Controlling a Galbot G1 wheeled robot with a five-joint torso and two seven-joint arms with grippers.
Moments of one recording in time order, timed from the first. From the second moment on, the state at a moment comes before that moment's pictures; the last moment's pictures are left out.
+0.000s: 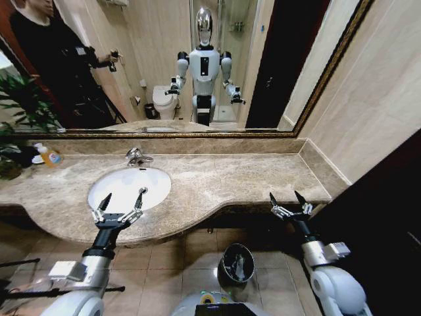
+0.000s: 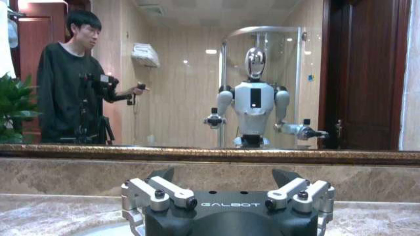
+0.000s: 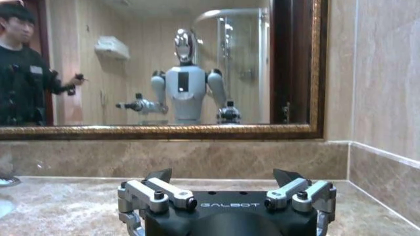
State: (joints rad) left arm 1.84 -1.36 -0.82 -2.47 -0.37 0.04 0.05; right arm -1.71 1.37 0.85 2.25 0.37 -0.01 -0.18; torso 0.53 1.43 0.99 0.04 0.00
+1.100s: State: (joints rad) left arm 1.84 -1.36 -0.82 -2.47 -0.37 0.04 0.05; right arm -1.66 1.38 0.83 2.27 0.37 -0.09 -0.15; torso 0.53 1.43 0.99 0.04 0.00
